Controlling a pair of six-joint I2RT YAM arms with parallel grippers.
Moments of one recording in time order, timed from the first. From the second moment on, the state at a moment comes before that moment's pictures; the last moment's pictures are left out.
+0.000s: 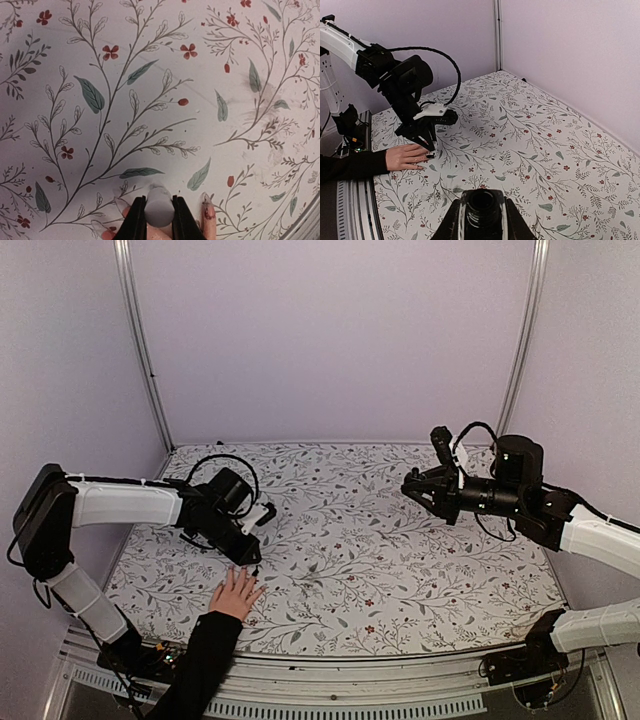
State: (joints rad) left arm -0.65 1.60 0.93 -0.50 0.12 -0.01; right arm 0.61 1.07 0.76 0.07 -0.44 -0.04
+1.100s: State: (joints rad) left arm -0.63 1.60 0.94 -0.50 0.09 -0.01; right arm 0.61 1.07 0.76 0.07 -0.44 -0.04
